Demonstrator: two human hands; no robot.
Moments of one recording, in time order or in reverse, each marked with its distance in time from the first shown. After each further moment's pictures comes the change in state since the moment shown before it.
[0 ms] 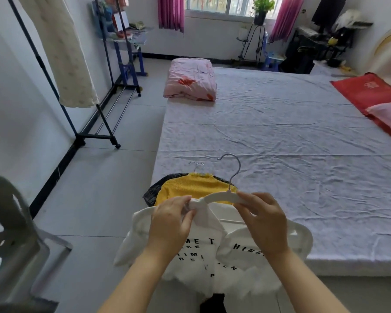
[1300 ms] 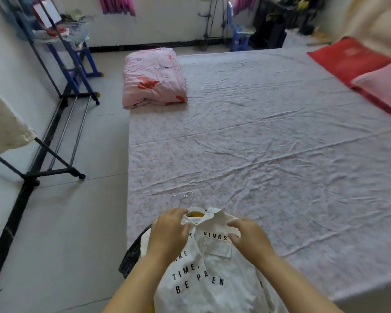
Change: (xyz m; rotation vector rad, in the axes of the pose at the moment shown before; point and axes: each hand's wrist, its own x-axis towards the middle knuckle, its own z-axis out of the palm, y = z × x) left_hand 0.271 -0.067 0.120 0.229 -0.508 -0.072; right_hand 0.169 0.140 0.137 -0.212 -0.707 0.566
